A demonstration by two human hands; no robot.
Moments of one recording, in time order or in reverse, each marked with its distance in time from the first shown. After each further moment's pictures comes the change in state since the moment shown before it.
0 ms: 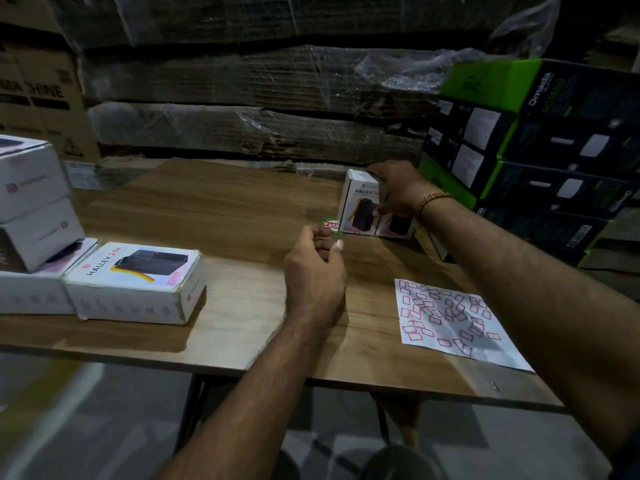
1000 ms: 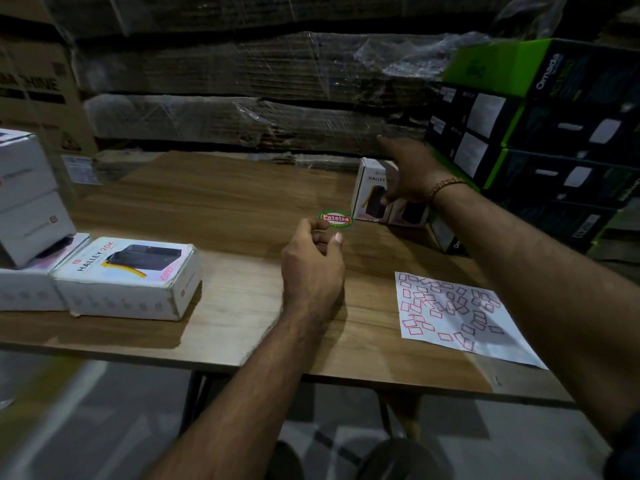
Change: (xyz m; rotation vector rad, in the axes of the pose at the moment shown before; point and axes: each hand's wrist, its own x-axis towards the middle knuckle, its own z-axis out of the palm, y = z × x) left_hand 0.003 -0.005 0.004 0.024 0.018 0.014; right_hand 0.003 0.023 -0.005 0.032 0.072 0.015
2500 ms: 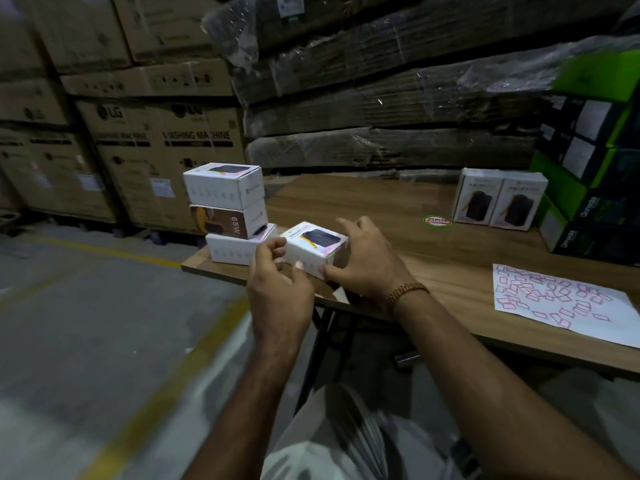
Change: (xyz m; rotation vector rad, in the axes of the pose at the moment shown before) left_hand -0.101 0.021 -0.221 0.290 0.436 0.090; right_hand -0.180 -0.240 0.038 0.626 0.050 -0.321
